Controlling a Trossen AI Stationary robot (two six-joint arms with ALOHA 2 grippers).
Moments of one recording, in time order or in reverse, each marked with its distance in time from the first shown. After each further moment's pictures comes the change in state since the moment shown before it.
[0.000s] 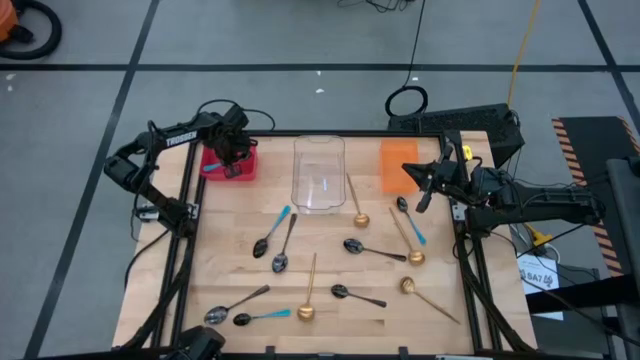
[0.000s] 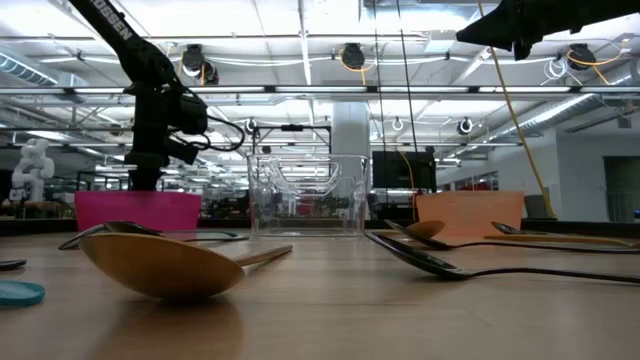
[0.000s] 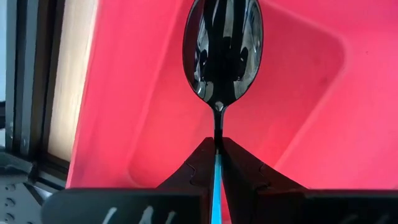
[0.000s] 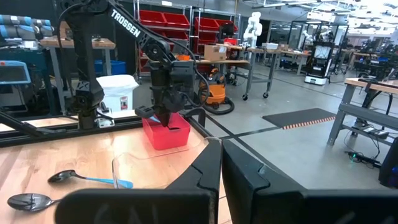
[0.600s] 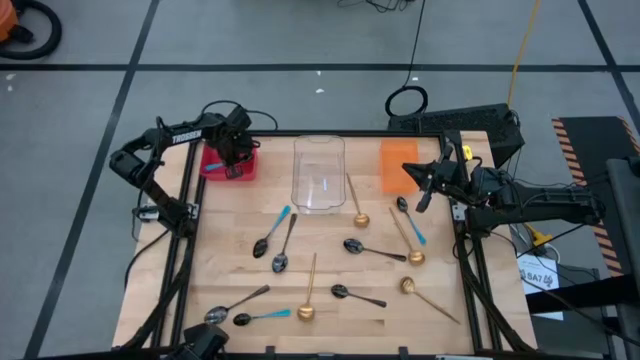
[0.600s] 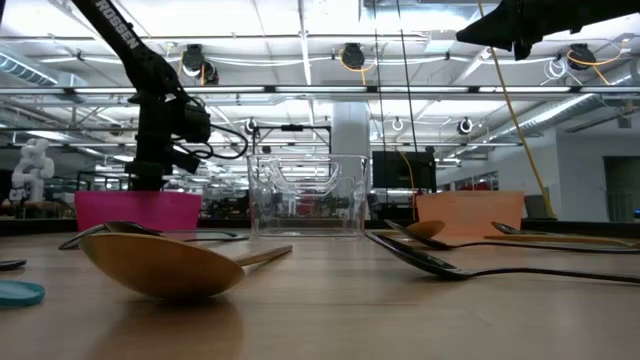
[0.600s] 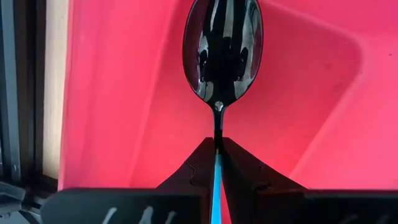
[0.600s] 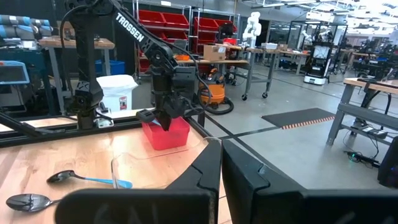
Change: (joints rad) left arm 0.000 0.056 0.000 0.044 -0.003 0.046; right arm 0.000 0.000 0.000 0.000 0.003 0.000
